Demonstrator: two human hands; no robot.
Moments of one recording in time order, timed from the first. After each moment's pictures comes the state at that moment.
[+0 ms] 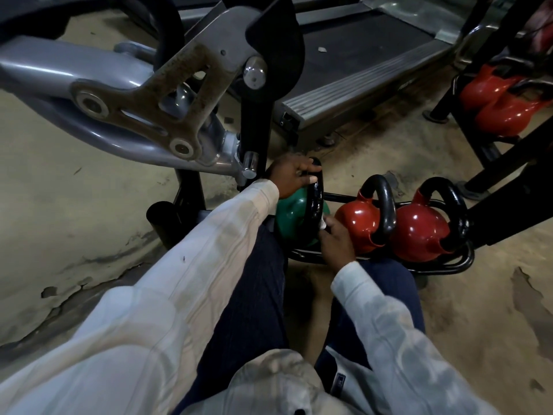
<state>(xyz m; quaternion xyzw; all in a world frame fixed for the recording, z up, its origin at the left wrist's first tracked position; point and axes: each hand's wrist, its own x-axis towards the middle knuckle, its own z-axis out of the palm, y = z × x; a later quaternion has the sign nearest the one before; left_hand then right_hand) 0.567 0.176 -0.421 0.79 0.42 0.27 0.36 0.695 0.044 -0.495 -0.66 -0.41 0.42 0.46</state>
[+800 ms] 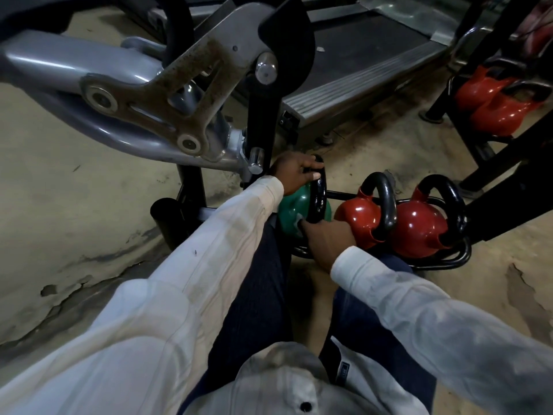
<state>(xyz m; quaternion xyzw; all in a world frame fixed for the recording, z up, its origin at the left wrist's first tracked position) 0.565 0.173 -0.420 0.78 0.41 0.28 0.37 0.669 0.035 -0.444 -0.63 -0.76 -0.07 -0.11</state>
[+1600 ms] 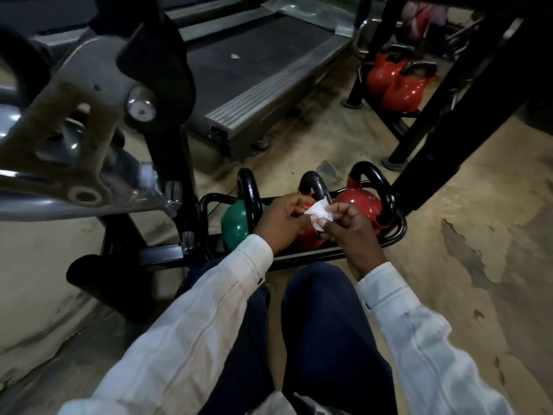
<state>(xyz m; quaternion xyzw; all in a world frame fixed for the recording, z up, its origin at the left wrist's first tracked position) 0.644 0.086 -0.420 0.68 0.32 0.26 0.60 0.772 -0.018 -0.410 -0.64 -0.33 0.37 0.59</state>
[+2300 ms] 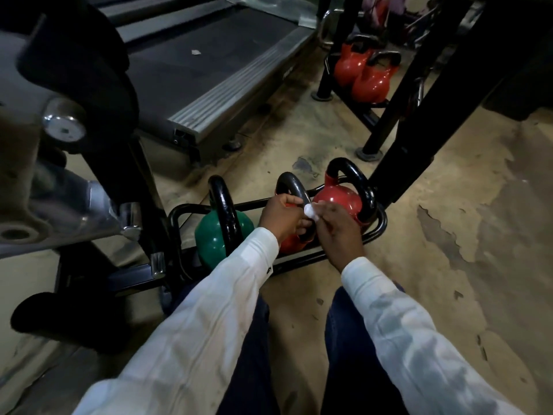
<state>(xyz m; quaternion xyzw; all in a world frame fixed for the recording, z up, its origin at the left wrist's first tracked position) 0.707 0.098 -0.421 0.50 0.41 0.20 0.74 0.812 -0.003 -0.452 -0.78 -0.51 0.01 0.36</state>
